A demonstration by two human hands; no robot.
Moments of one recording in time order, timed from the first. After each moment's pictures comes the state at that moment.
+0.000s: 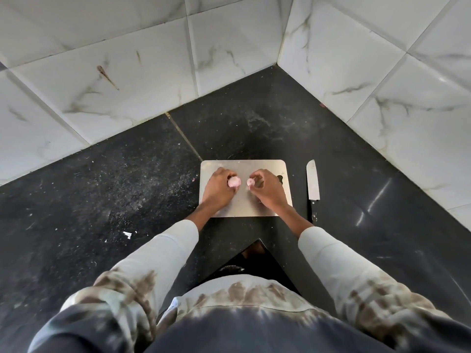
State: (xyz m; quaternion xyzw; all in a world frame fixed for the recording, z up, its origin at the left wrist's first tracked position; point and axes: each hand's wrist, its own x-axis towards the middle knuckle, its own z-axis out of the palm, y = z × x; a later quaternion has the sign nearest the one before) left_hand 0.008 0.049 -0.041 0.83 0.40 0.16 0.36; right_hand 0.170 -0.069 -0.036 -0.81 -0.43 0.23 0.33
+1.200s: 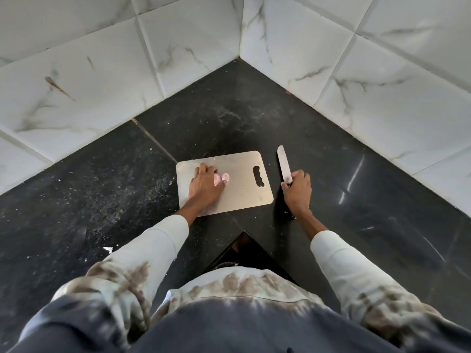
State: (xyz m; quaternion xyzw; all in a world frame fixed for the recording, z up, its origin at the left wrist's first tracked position) left_hand 0.027 0.039 -0.031 0.87 0.39 0.04 0.29; right_hand 0.226 -0.177 -0.028 -0.94 -0.17 0.10 0.29
